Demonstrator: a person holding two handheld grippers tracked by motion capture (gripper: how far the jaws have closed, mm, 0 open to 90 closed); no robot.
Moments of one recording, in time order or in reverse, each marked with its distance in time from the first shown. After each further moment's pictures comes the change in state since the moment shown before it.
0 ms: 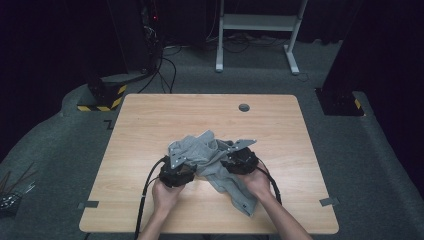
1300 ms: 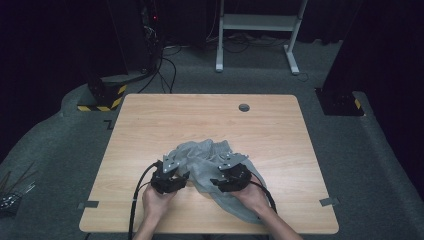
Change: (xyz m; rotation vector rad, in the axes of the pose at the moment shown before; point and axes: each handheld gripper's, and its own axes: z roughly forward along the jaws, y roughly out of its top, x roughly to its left) left arm 0.006 -0.022 -0.028 0.082 -0.040 -0.010; right arm 0.044 -0.011 -0.002 -0.030 0.117 -0.122
